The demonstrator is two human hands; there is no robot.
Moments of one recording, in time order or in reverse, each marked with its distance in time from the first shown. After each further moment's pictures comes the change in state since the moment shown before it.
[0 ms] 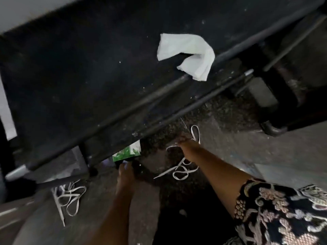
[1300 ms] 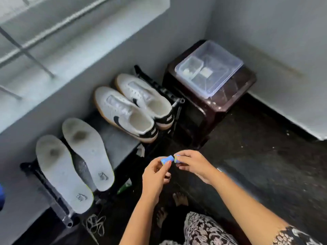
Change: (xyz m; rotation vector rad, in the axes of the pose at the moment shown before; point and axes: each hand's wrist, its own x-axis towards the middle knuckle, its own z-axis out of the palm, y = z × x) left_hand -0.437 0.330 -0.268 -0.777 -0.385 0.371; right_hand -0.445 -0.047 -0.376 1.637 0.290 0.267
